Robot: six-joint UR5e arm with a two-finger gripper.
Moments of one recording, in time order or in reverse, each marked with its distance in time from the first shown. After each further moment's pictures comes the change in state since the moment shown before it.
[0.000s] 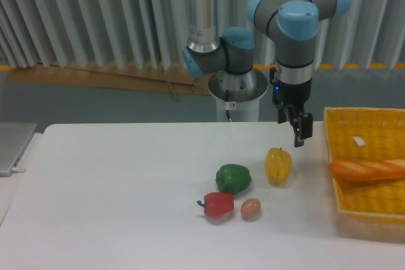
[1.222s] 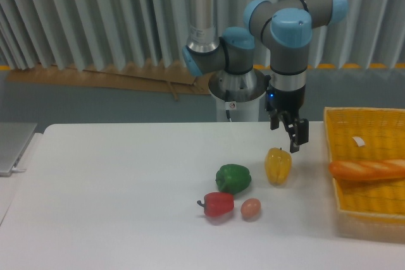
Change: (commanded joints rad) arm -0.054 -0.015 -0.008 0.037 0.002 -0.129
